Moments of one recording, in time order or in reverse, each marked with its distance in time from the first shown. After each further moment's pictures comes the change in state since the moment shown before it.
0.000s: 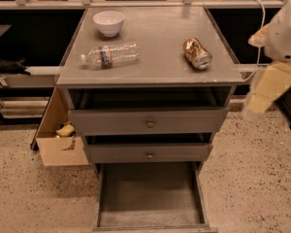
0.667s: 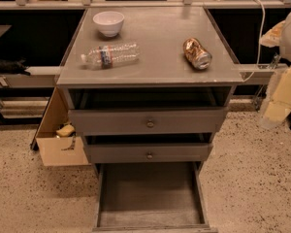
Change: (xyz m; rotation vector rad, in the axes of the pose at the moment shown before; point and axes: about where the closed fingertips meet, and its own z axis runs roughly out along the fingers) arm 0.007 0.020 -0.024 -0.001 0.040 -0.029
